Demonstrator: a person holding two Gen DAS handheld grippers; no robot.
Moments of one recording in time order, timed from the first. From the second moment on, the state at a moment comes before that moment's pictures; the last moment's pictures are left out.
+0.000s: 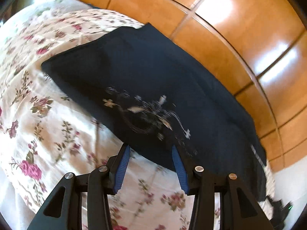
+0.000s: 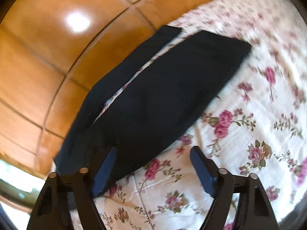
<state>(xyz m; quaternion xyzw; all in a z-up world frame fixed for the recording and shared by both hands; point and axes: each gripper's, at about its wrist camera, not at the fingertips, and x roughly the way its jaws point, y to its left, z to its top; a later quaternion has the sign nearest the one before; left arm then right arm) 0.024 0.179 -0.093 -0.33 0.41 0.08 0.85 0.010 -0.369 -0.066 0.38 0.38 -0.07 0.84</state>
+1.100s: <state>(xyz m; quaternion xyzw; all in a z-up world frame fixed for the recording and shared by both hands) 0.030 0.242 -0.127 -0.47 0.35 0.02 0.81 0.034 -0.402 -0.090 0.38 0.32 -0.02 0.87</state>
